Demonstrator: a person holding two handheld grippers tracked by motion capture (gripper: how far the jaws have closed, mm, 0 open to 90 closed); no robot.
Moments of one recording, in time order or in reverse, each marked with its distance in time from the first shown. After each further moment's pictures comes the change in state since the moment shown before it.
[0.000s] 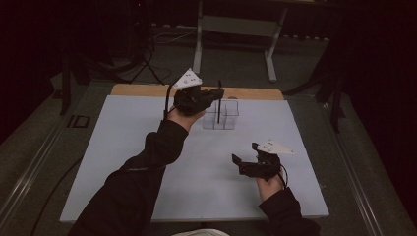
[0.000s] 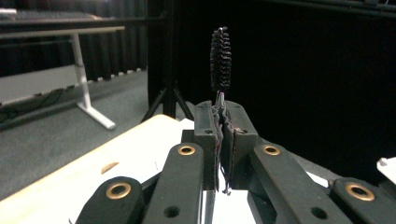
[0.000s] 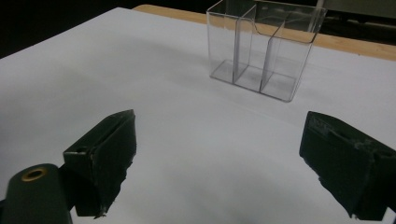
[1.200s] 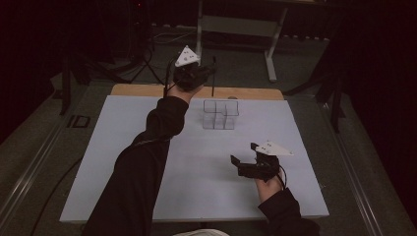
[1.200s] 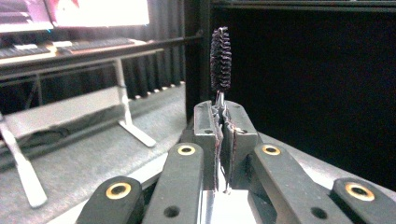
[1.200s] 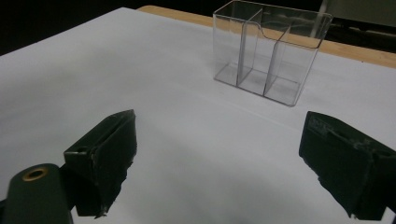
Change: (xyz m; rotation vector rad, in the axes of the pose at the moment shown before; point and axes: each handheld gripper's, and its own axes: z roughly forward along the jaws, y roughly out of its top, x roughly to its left) left arm 0.062 0.017 0.033 -0.040 0.123 0.049; right arm 0.004 -0.001 0.000 -0.011 0.007 -0.030
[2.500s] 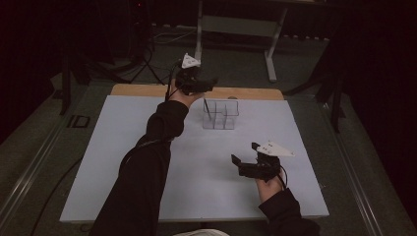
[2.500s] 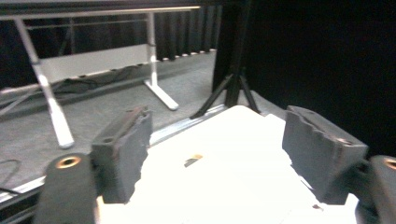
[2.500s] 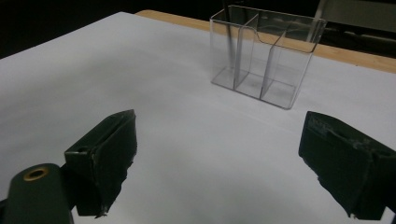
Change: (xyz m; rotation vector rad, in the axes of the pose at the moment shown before) left arm 0.013 -0.026 0.021 0.159 0.146 -0.119; right arm -0.001 0.000 -0.002 -0.018 -0.010 -0.003
